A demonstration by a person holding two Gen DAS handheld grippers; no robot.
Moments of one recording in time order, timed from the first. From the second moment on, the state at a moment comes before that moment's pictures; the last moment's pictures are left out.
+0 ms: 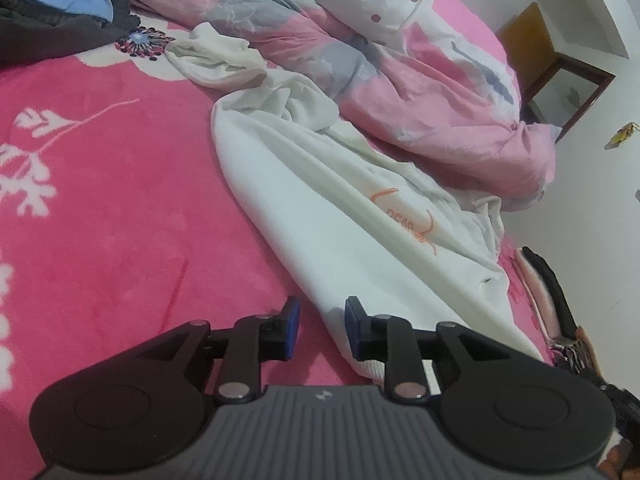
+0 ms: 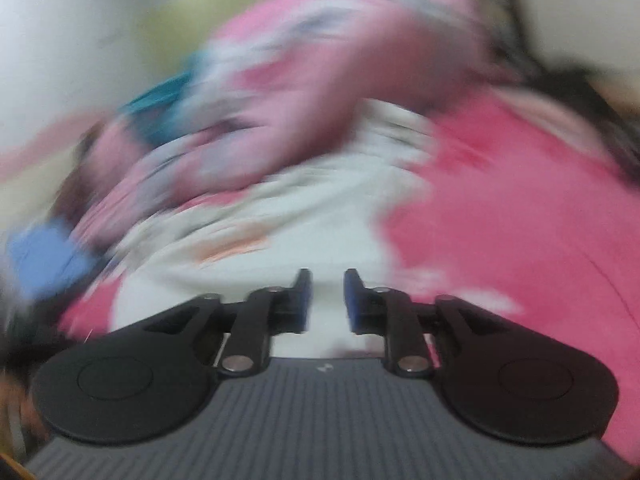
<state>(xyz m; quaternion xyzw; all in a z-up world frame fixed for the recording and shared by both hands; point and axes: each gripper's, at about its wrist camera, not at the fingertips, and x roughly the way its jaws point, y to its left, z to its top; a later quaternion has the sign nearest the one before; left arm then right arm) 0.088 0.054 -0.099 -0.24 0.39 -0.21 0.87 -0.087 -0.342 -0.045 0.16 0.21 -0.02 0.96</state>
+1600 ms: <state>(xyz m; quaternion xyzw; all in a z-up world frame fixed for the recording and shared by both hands) 0.124 0.013 -0.114 -0.32 0.41 -0.30 0.80 0.042 -0.301 -0.166 0.52 0.30 0.23 0.77</state>
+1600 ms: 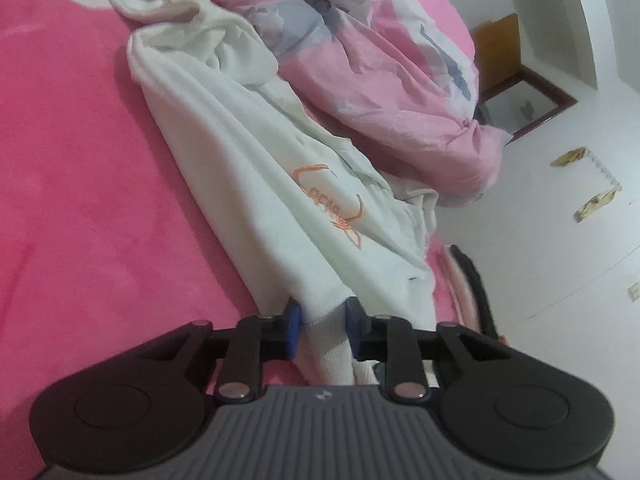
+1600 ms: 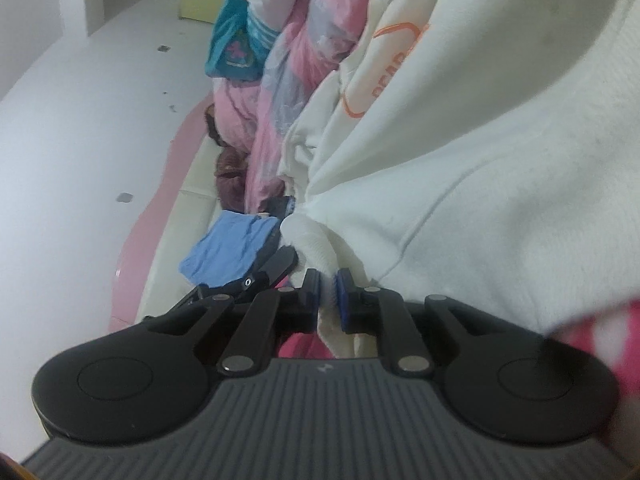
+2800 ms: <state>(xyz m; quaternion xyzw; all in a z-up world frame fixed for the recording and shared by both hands) 0.058 0.051 -0.106 -0.21 0.42 -0.25 0.85 -0.060 -0.454 -0.124 0.49 0.28 -0.01 0.82</state>
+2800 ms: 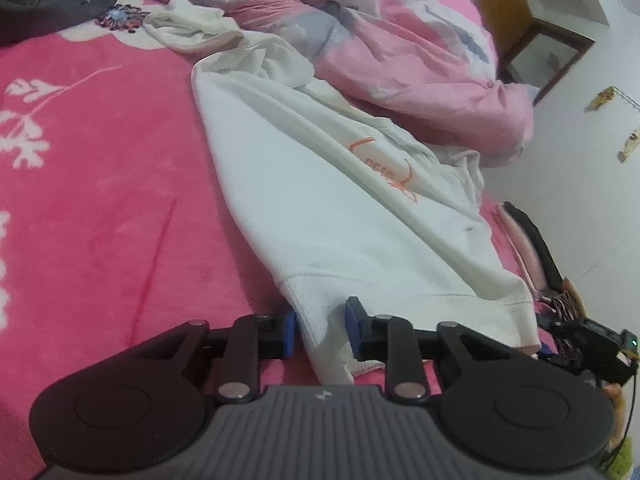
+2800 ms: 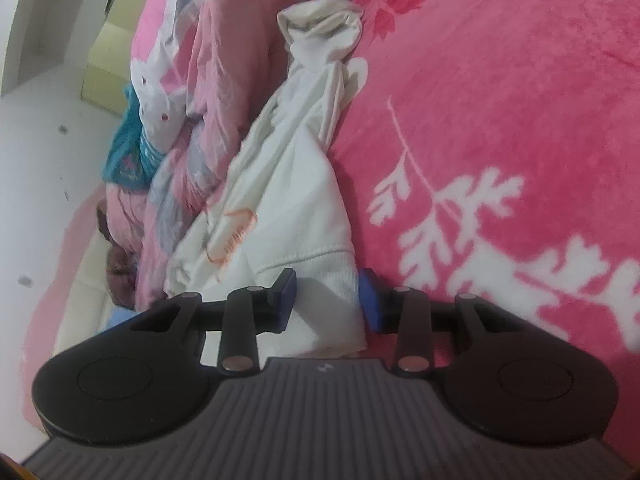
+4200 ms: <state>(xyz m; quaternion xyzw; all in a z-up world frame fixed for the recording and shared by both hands) 0.060 0.043 -0.110 -0.21 0.43 -0.21 0.85 -0.049 -0.435 -0.093 0.52 0.26 0.07 0.81</state>
